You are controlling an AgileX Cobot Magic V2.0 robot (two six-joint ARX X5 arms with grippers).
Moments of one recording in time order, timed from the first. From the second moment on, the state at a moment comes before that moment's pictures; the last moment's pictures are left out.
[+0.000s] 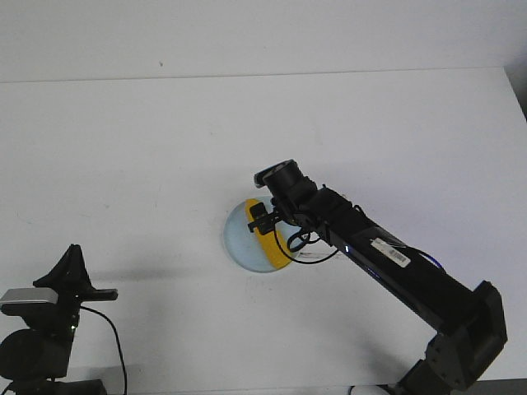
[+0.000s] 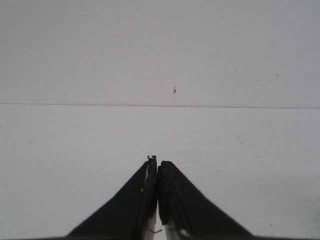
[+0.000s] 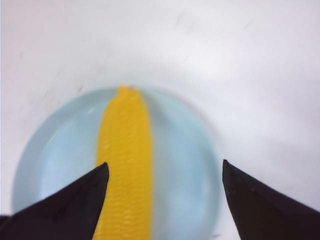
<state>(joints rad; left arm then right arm) 0.06 0.21 0.39 -0.04 0.06 -0.02 0.63 1.68 1.43 -0.70 0.13 0.19</state>
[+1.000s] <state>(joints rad) 0.06 0.21 0.39 -0.04 0.06 -0.02 0.11 0.80 0.66 -0.10 0.10 -0.13</state>
